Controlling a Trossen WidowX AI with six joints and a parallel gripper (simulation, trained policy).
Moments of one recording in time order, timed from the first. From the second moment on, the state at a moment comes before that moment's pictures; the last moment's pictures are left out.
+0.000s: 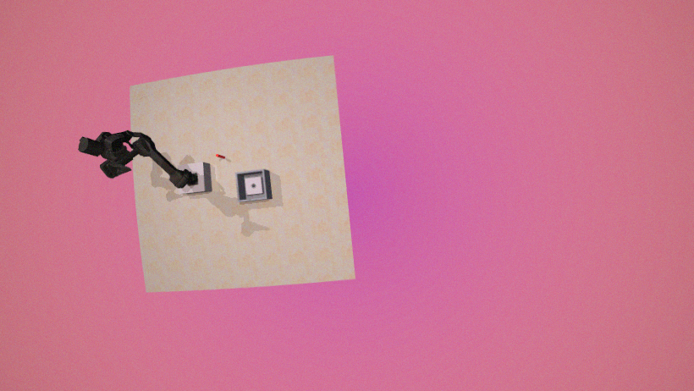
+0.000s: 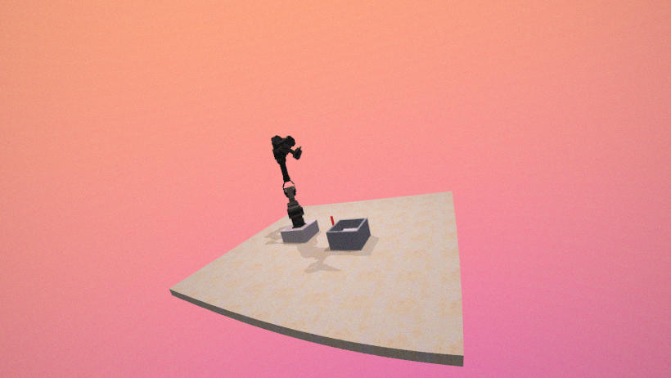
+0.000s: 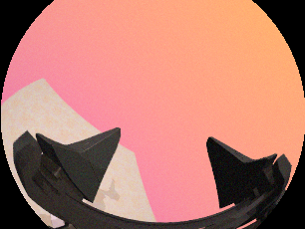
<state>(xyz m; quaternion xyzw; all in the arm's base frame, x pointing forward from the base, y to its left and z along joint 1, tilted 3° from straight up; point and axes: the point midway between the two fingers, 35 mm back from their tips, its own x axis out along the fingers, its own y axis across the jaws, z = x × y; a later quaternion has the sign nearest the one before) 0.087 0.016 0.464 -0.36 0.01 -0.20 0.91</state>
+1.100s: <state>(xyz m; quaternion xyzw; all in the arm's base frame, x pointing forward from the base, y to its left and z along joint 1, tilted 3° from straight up) 0.165 -0.035 0.325 0.09 0.28 -0.09 0.95</state>
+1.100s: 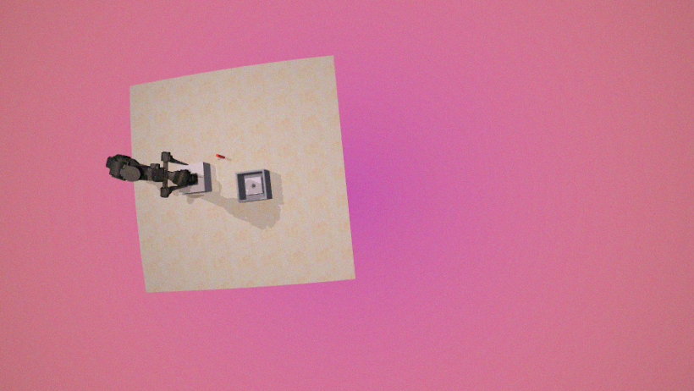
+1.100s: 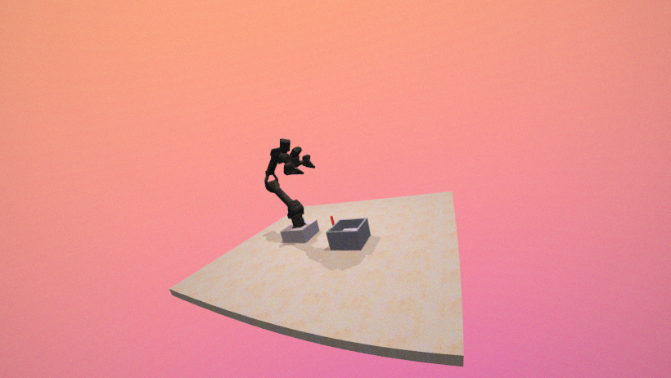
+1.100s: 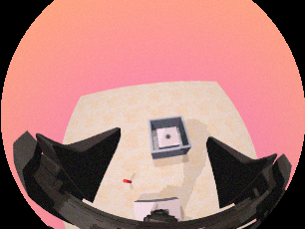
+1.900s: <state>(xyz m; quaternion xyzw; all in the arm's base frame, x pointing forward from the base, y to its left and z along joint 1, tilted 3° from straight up) 0.186 0.022 0.198 0.25 0.54 -0.18 0.78</state>
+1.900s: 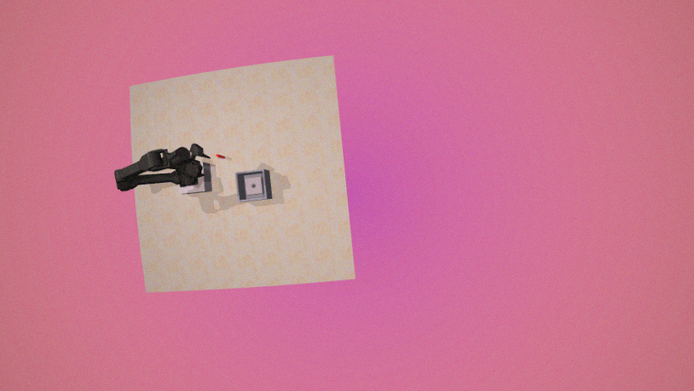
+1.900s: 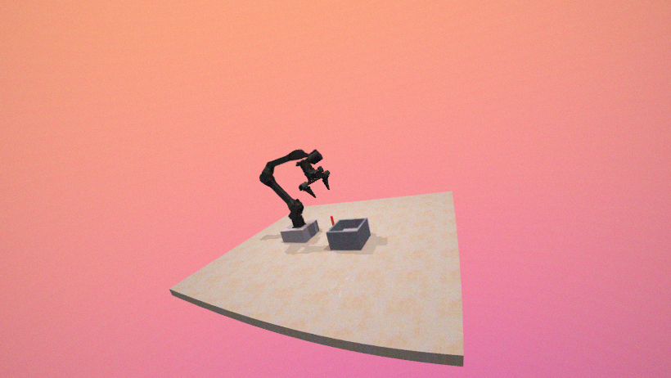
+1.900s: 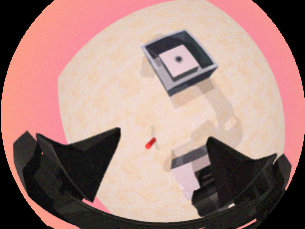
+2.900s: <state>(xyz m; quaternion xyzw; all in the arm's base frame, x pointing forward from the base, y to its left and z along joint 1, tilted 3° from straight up) 0.173 0.091 0.052 0.26 0.61 -0.36 0.66</state>
